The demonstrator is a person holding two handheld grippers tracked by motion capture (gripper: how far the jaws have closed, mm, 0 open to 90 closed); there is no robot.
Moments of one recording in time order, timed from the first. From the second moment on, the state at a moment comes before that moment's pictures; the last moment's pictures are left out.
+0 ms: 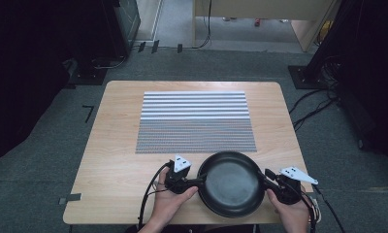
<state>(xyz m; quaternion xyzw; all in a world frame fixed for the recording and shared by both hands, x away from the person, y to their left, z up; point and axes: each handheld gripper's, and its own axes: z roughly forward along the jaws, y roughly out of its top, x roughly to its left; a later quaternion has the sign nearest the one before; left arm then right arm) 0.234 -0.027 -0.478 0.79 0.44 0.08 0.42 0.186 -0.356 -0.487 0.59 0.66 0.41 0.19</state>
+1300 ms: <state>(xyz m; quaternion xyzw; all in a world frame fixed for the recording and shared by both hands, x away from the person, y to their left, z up) 0.233 -0.022 -0.487 0.79 0.43 0.00 0.43 0.184 -0.353 -0.495 0.63 0.62 0.45 0.14</state>
